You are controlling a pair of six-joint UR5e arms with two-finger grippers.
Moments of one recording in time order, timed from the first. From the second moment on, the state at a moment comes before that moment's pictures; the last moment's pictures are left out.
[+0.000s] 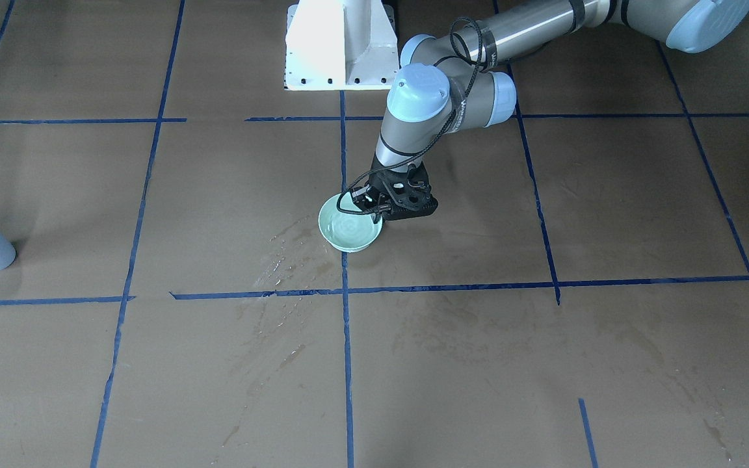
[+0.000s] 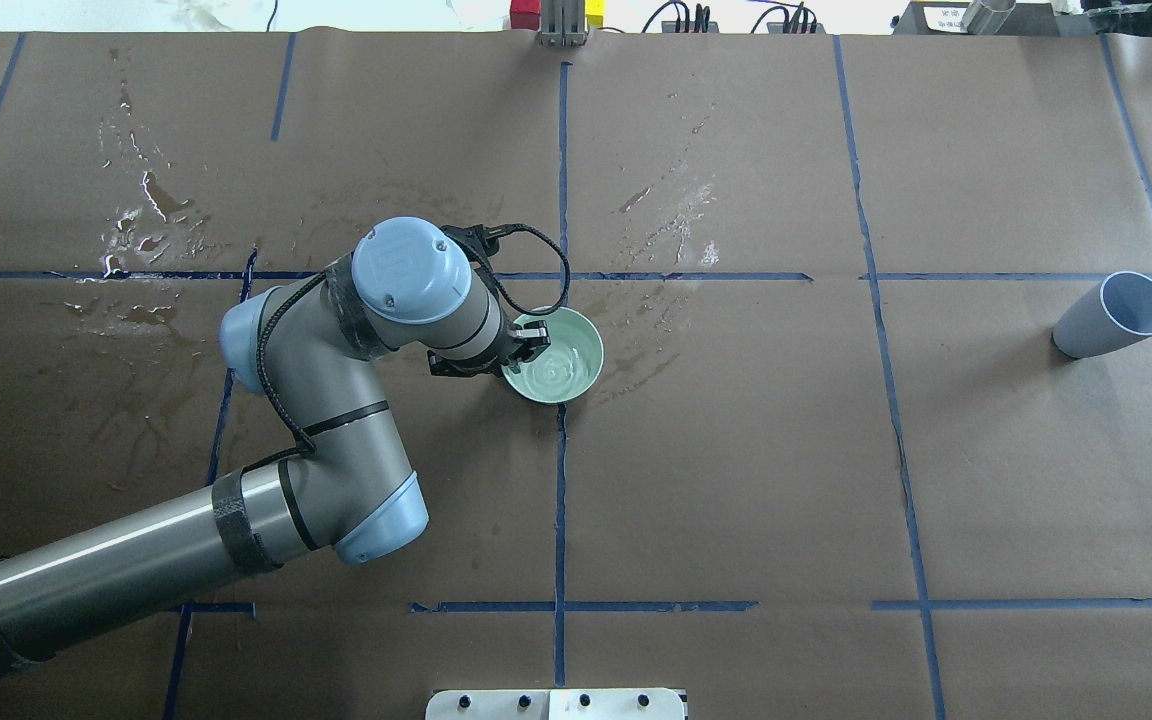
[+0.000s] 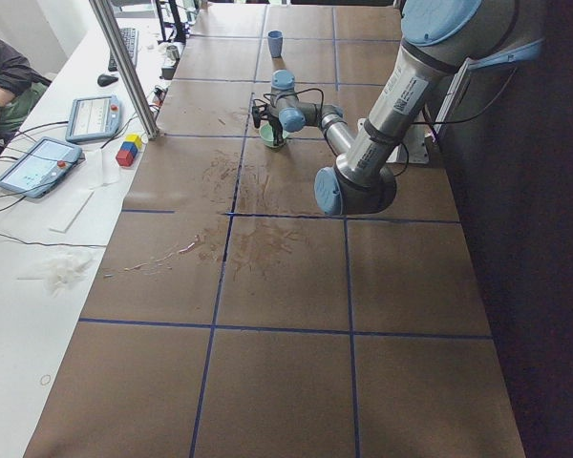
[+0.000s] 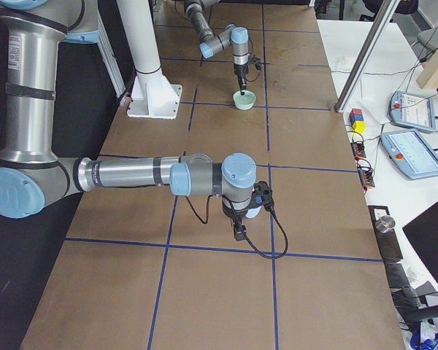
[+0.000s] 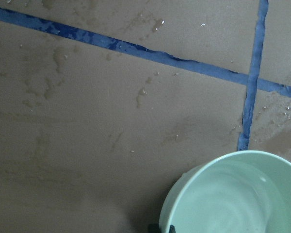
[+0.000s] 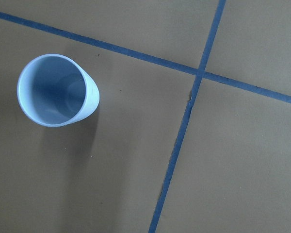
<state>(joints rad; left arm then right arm) -0.53 -2.30 -1.47 -1.87 -1.86 -1.46 1.53 -1.71 1.80 -1.61 2.36 -0.22</state>
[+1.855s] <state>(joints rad) -0.74 -2.11 -1.87 -1.51 -2.04 -1.10 1.28 -1.81 2.03 -1.15 2.19 0.54</state>
